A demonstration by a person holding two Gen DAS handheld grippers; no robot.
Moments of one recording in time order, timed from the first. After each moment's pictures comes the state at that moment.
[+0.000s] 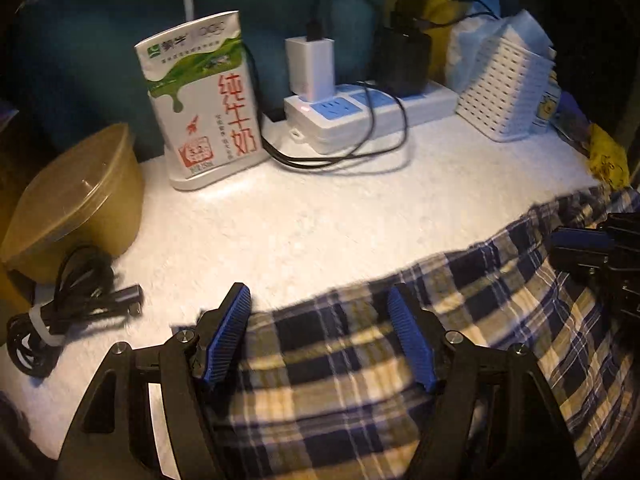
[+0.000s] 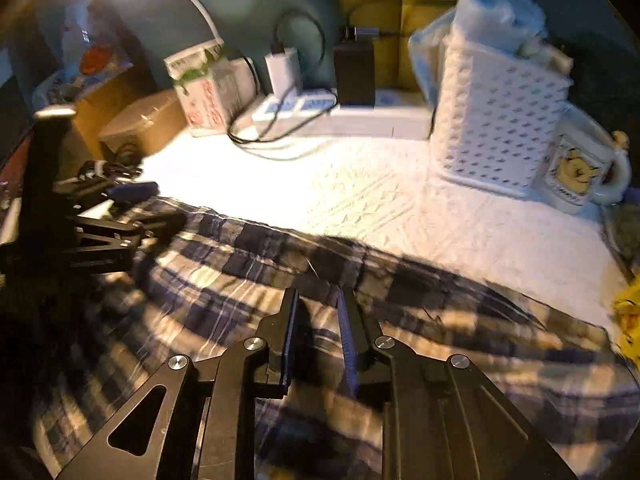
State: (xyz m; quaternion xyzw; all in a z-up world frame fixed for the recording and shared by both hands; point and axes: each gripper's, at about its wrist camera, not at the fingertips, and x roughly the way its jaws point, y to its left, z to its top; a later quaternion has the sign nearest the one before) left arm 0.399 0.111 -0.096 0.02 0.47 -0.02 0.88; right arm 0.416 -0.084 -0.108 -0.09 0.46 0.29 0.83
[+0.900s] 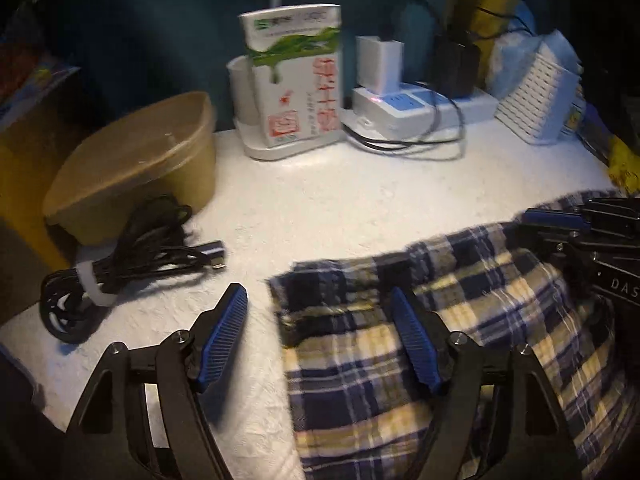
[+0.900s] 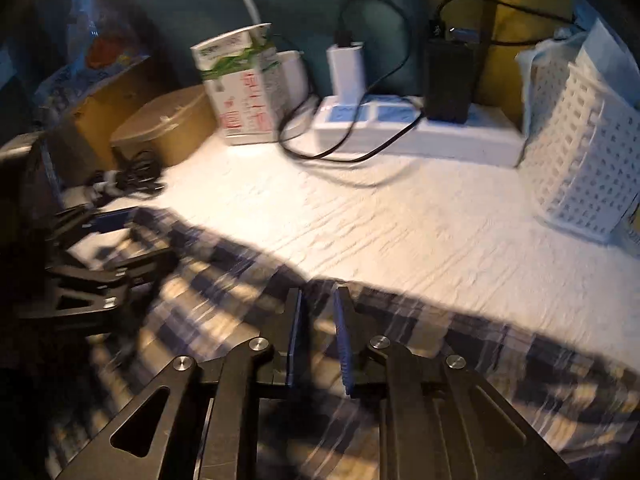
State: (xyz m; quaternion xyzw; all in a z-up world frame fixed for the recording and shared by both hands) left arm 0.366 0.151 -0.092 0.01 0.47 0.05 0.88; right arm 0.427 -0.002 -0.110 -0.09 0.46 0.31 0.83
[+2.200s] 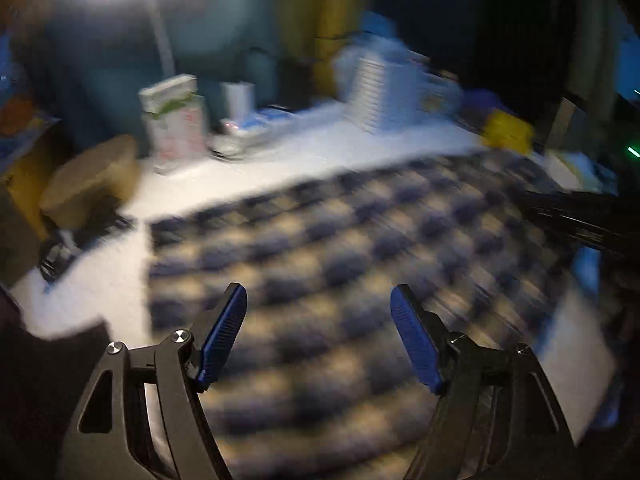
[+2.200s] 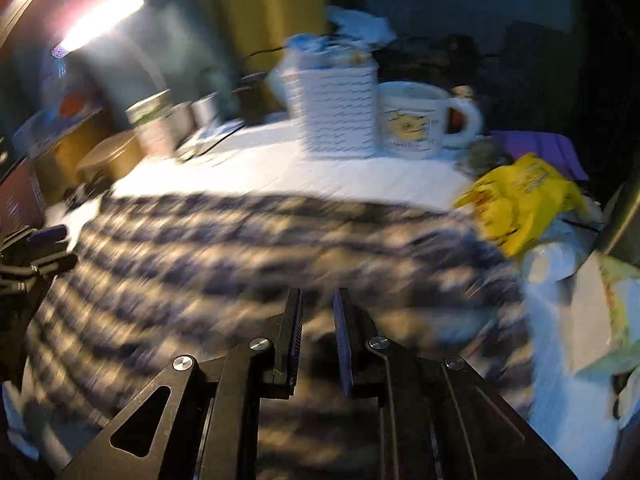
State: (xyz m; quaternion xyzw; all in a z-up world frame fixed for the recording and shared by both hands) left arm 0.242 0.033 -0.045 0.02 0.44 -0.08 0.89; right arm 0.318 -0.209 -0.078 -0.06 0.41 0.20 0.89
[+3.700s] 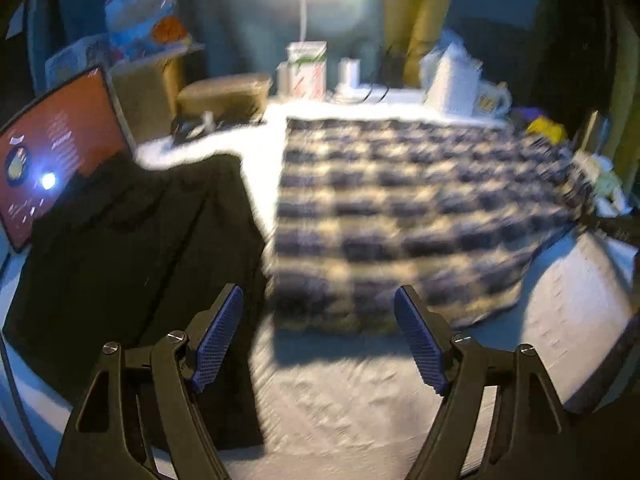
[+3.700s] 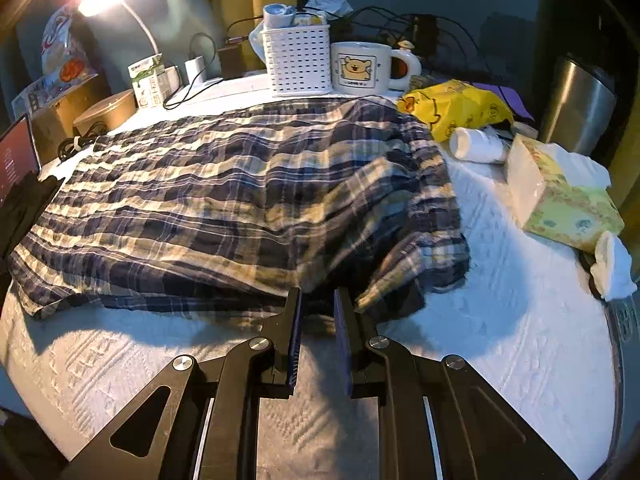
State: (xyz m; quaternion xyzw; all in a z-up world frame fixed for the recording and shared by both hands) left arm 0.094 0.087 -0.059 -0.03 0.40 0.06 0.91; right arm 0.229 -0.270 -0.106 -0.07 0.43 0.15 0.89
